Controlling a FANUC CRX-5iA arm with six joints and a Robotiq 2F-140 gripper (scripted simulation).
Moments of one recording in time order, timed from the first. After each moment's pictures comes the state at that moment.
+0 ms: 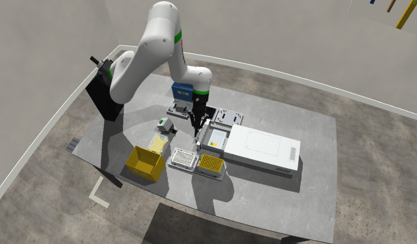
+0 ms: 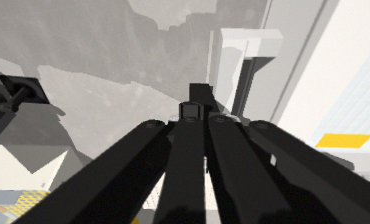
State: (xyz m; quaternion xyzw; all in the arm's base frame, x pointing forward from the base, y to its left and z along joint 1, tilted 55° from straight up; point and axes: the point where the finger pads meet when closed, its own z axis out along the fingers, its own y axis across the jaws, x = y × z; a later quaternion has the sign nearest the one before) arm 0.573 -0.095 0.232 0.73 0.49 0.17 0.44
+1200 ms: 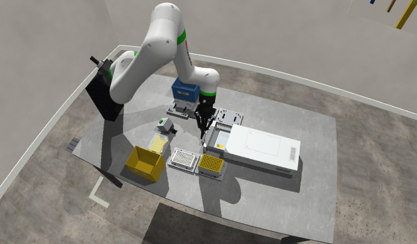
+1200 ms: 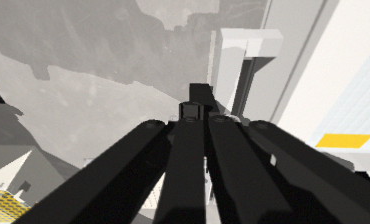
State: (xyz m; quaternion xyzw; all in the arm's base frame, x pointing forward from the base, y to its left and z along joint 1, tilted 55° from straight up) arm 0.597 -0.101 0.266 0.73 0.49 0.17 0.44
